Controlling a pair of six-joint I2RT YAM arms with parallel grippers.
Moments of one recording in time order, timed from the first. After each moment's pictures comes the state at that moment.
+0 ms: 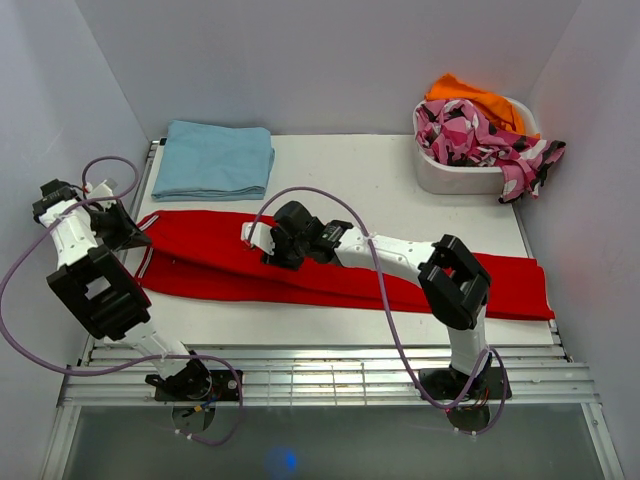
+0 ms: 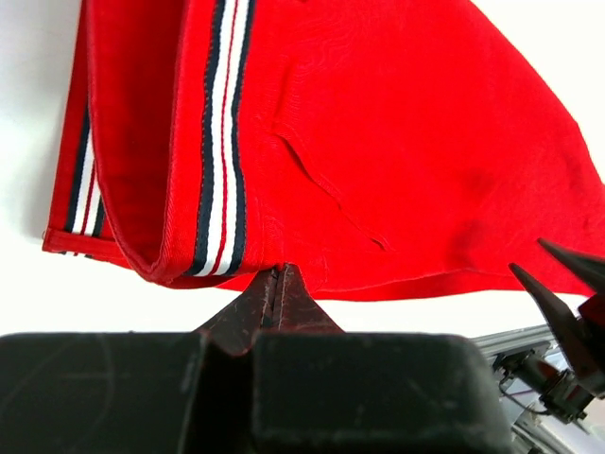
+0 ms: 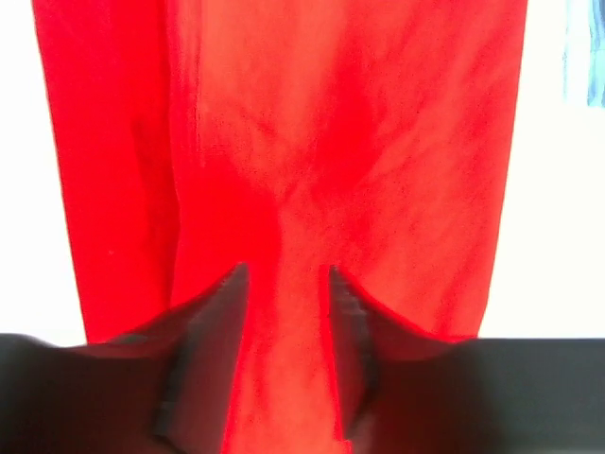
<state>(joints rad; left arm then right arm) 0.67 1.73 1.49 -1.09 0.58 0.20 1.01 1.94 1.47 -0.29 -0.14 -0.57</state>
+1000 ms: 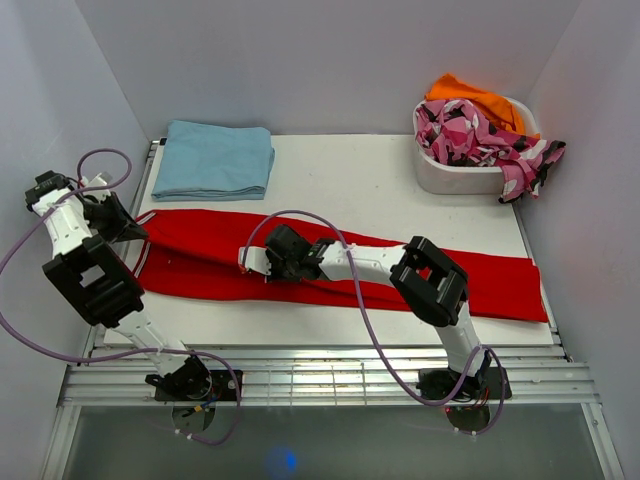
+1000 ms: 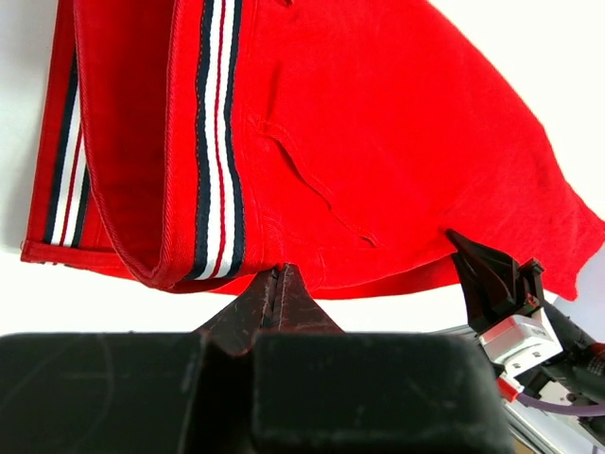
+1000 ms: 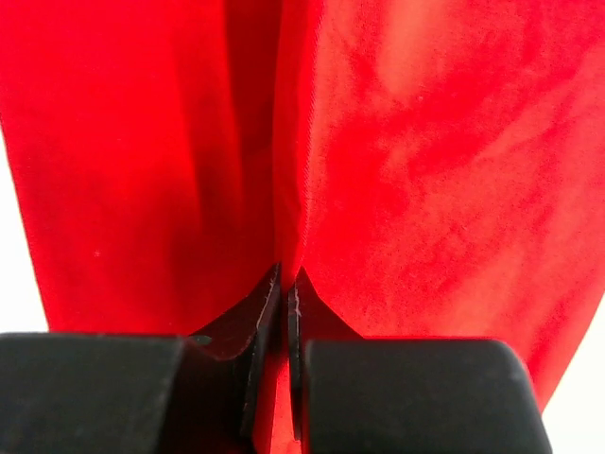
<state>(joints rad) 0.67 1.83 1.65 -1.19 0.60 0.19 1.06 2.06 1.44 -0.24 -0.03 -0.62</state>
